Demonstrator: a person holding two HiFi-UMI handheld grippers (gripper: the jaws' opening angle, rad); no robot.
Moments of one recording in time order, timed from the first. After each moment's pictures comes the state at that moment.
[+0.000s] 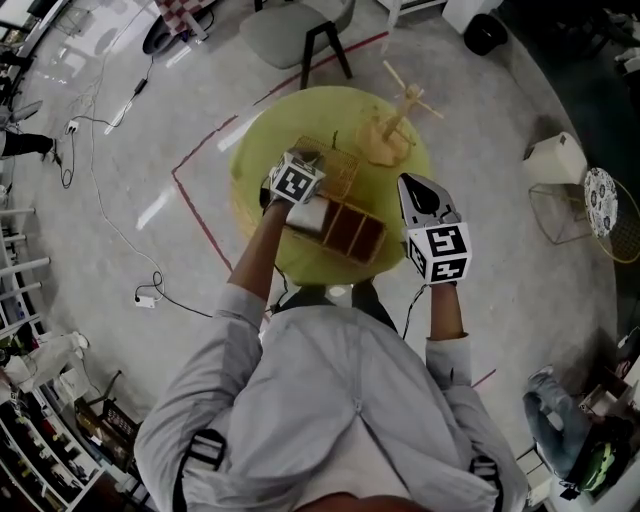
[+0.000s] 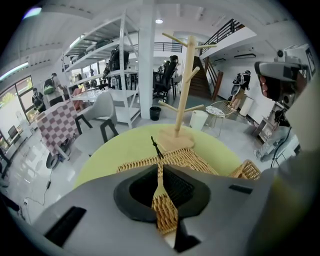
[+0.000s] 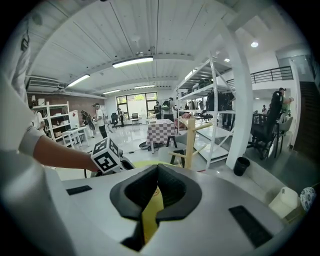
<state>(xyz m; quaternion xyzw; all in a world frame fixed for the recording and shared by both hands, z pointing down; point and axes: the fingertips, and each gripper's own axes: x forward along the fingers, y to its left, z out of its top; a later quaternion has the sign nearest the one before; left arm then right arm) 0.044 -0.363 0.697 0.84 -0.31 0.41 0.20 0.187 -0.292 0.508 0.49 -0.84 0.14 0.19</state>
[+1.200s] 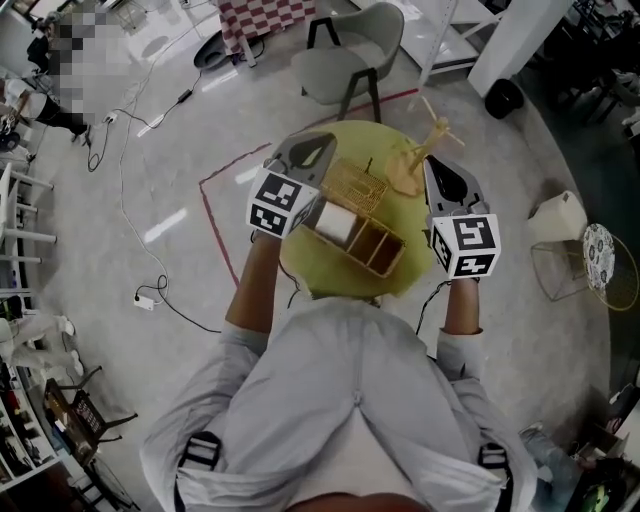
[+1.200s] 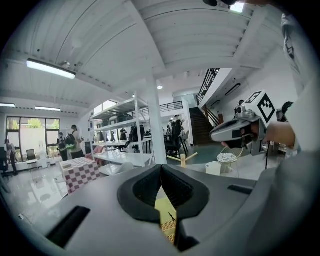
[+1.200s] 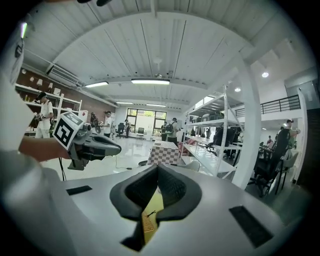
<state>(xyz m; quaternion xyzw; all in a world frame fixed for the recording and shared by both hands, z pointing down) -0.015 -0.310 0.386 0.89 -0.43 0.13 -0.01 0.137 -0.282 0.358 0.48 -0.87 -0.01 0.14</state>
